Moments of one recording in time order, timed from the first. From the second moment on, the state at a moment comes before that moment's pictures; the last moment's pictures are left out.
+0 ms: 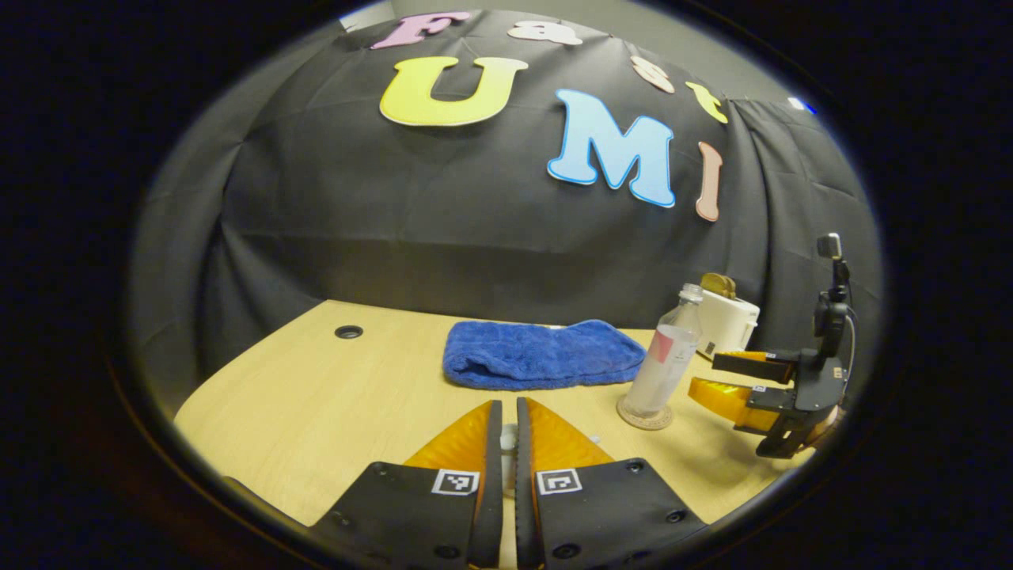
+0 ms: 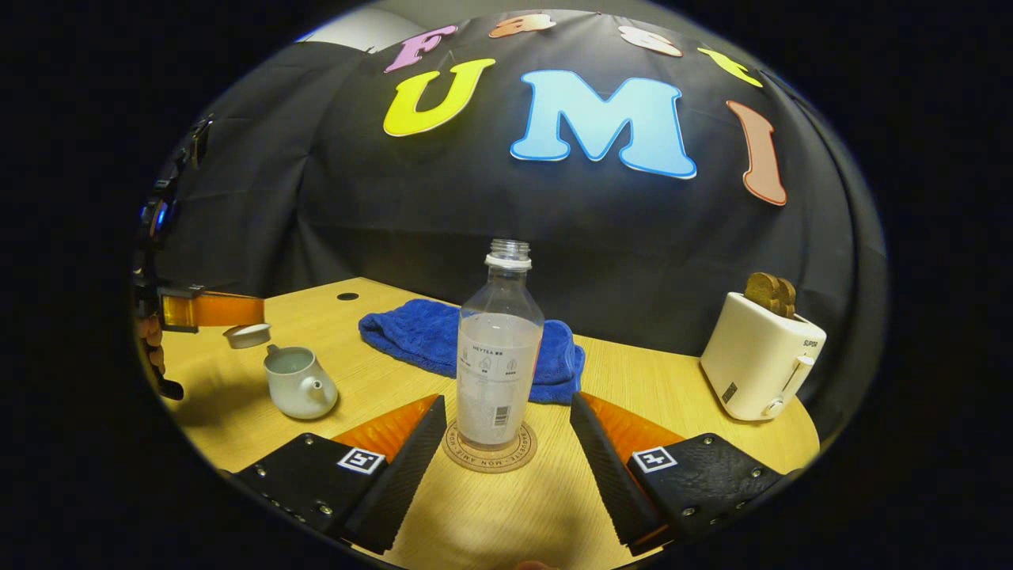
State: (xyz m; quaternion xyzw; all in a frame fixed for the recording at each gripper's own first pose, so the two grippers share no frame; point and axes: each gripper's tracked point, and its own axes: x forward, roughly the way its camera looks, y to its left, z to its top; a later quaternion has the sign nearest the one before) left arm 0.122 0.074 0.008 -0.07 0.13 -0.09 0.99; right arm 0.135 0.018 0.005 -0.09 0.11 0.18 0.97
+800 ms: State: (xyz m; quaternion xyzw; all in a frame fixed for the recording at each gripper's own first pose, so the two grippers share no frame) left arm 0.148 0.038 -0.011 -0.01 0.14 -0.08 0.99; right arm 0.093 0.023 0.007 -0.04 0.11 0.21 0.97
